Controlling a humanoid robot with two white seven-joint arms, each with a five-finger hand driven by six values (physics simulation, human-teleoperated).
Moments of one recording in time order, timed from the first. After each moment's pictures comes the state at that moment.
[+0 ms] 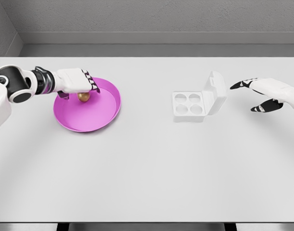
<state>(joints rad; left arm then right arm) -0.82 0.56 -0.68 -1.22 -0.99 -0.61 -0.61 -0.50 -0.90 0.54 -1.38 0.23 -0.31 0.42</state>
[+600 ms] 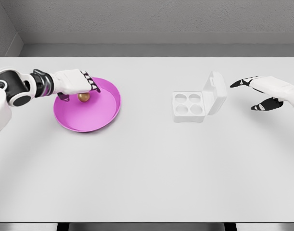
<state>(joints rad) -0.77 0.55 -0.62 -1.23 -0.99 -0.58 -0.61 -0.51 -0.90 0.54 -1.38 0.23 -0.31 0.42</state>
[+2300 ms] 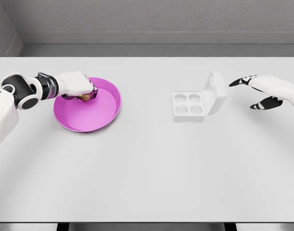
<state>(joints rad) -0.75 0.51 -0.61 -1.20 -1.01 -0.51 -0.61 -0.52 -0.90 0.55 -1.38 0.23 -0.31 0.42</state>
